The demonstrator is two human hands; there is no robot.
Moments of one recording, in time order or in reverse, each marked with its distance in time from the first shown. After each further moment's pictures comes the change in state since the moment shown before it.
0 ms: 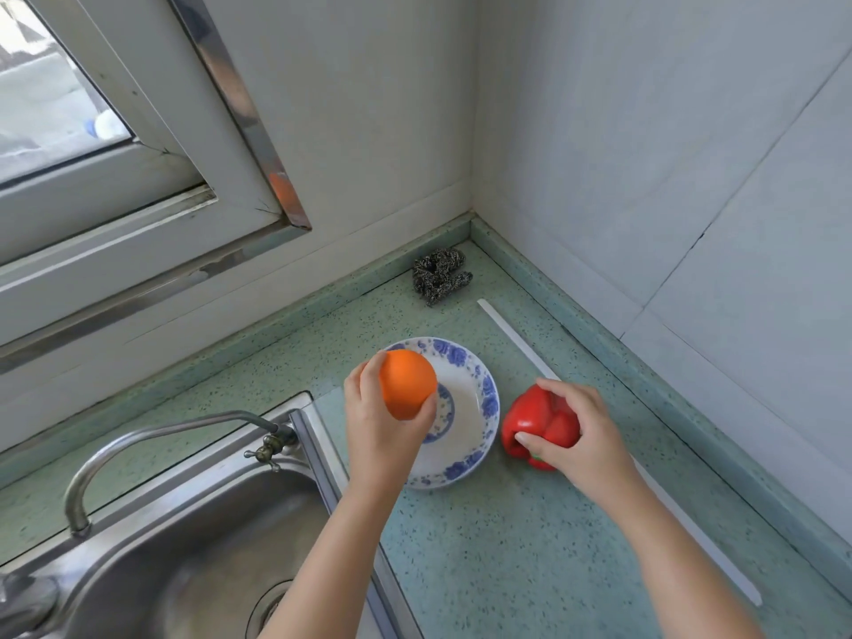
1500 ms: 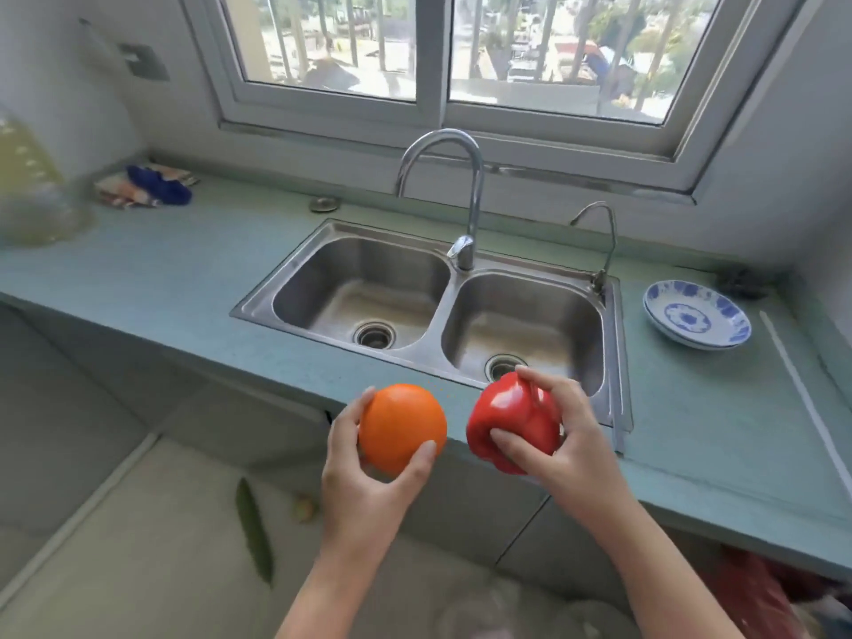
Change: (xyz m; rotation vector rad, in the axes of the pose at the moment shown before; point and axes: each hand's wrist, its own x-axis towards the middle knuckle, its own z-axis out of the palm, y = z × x) left_hand -0.593 -0.035 -0.210 -0.375 0.877 -0.231; right_hand -0.453 -0.131 0.062 0.119 -0.688 -0.704
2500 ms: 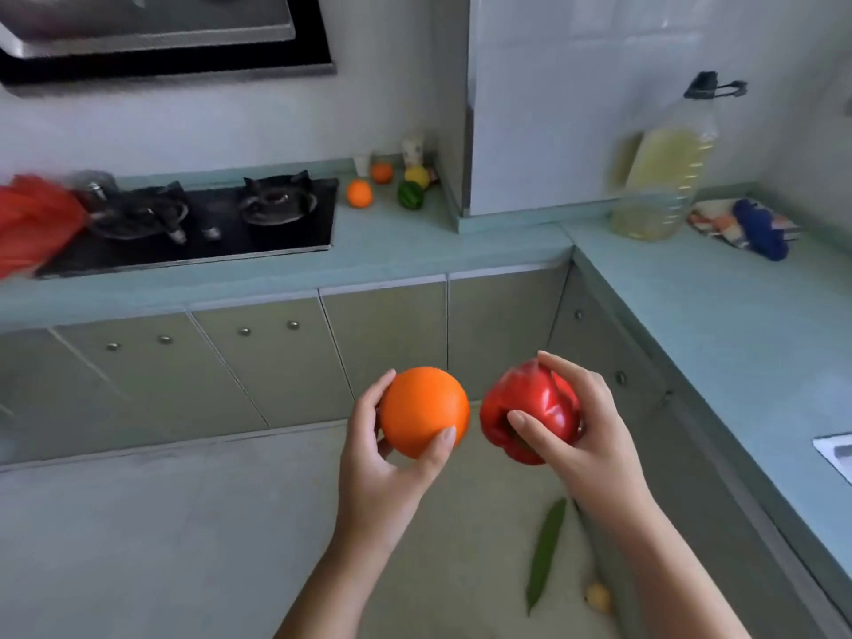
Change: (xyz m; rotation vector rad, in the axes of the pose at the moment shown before) left_hand -0.027 -0.029 -0.473 0.138 1.035 -0.050; right_hand 0.001 -0.270 0.487 0.352 -0.850 -0.416
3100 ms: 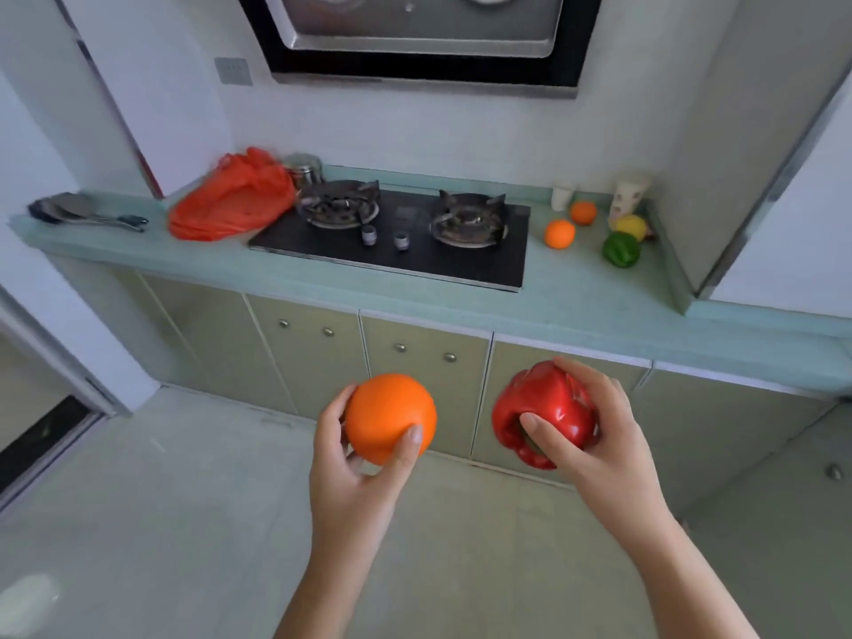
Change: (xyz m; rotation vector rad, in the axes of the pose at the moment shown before) left_hand 0.152 -0.049 -0.227 -0.023 0.496 -0.066; right_hand 0.140 -0.081 0.267 0.115 -0.317 -0.109
